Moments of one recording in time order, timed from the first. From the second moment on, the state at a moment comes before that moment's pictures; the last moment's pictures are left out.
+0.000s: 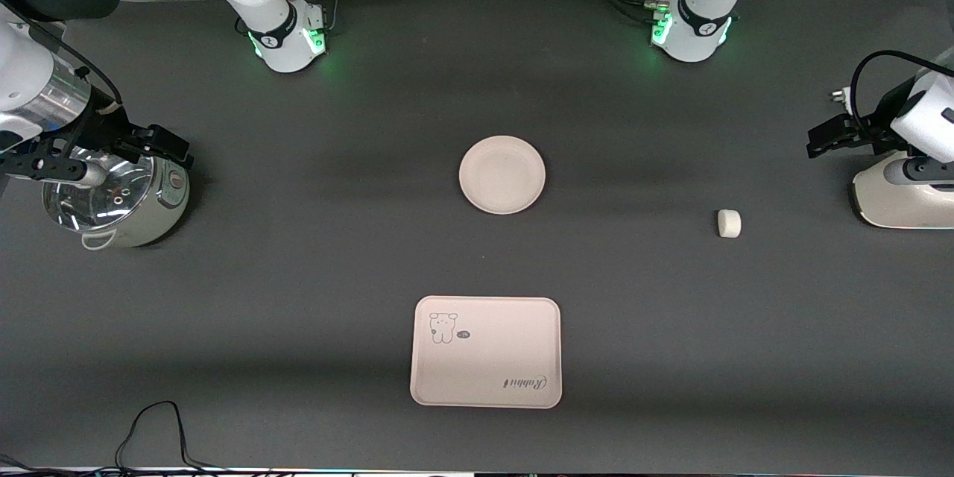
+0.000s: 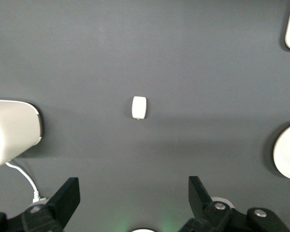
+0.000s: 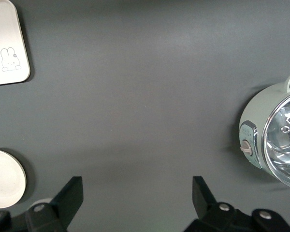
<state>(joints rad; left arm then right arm) 0.00 -0.02 0.00 -1.71 -0.01 1.57 -0.02 0.01 -0.11 0.03 -1.86 0.04 1.73 0.21</state>
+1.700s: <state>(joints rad) 0.01 -0.07 0.01 -2.11 0.00 1.95 0.04 0.02 0.14 0.40 -1.93 0.05 2.11 0.52</state>
